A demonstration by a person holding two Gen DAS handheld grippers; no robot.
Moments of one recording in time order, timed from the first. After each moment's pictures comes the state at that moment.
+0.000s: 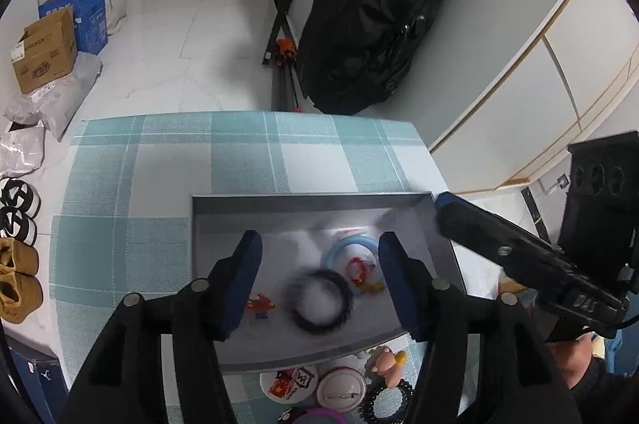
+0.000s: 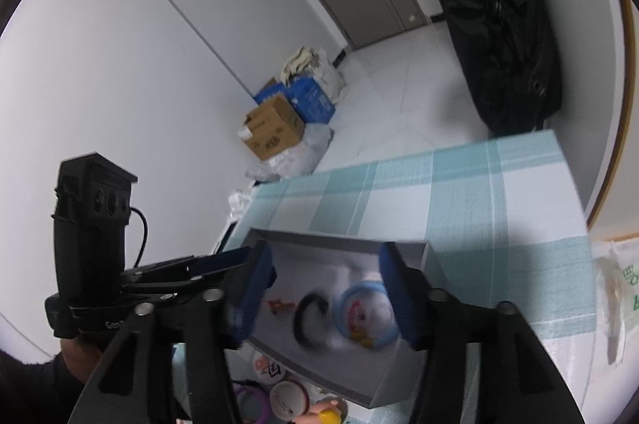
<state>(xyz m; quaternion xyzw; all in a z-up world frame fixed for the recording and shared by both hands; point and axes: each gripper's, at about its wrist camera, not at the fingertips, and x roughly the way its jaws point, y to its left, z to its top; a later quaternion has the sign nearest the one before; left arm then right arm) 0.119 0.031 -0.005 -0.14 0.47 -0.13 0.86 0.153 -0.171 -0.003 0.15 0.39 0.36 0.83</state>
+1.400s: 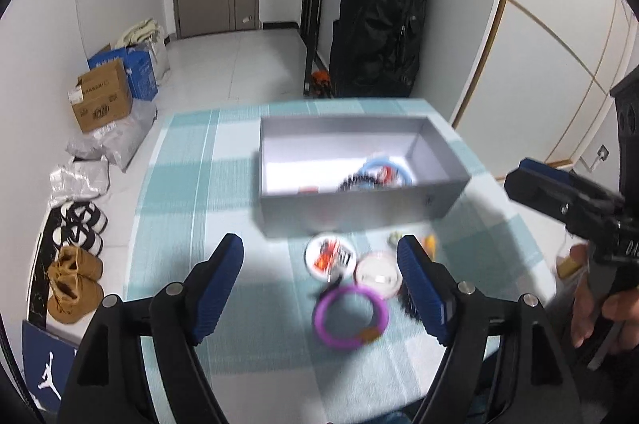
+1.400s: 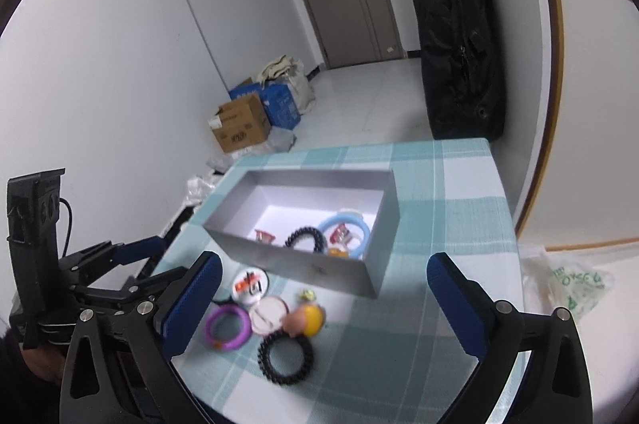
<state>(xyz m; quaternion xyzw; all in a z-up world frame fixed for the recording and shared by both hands) 0.009 0.019 -0.008 -0.04 0.41 -0.05 0.91 0.055 -0.188 0.008 0.04 0.35 0.29 0.89</state>
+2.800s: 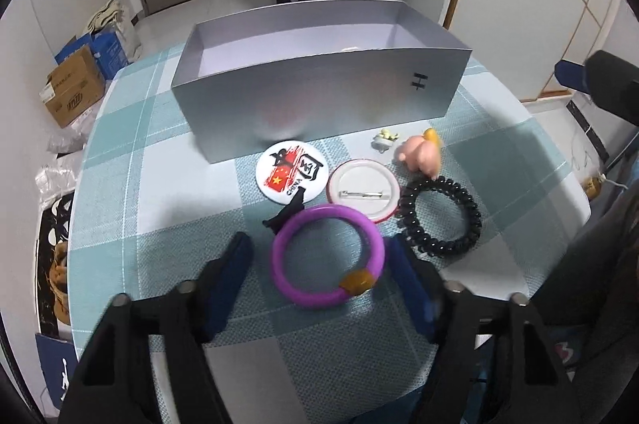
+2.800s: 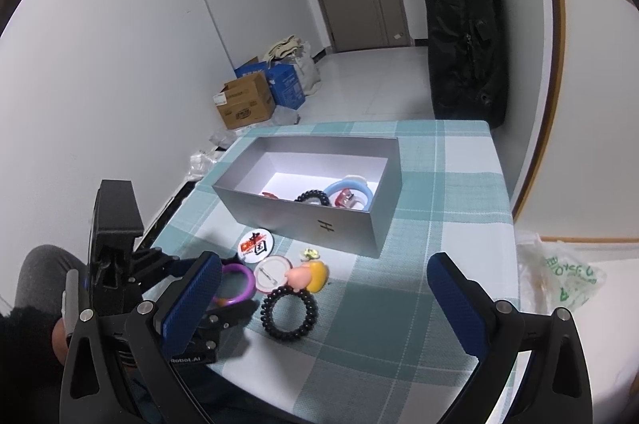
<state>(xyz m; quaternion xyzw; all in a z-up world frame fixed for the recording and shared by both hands) 0.008 -0.008 -0.057 0.03 0.49 -0.08 0.87 0.029 -0.194 0.006 0.01 0.37 0.30 0.88</state>
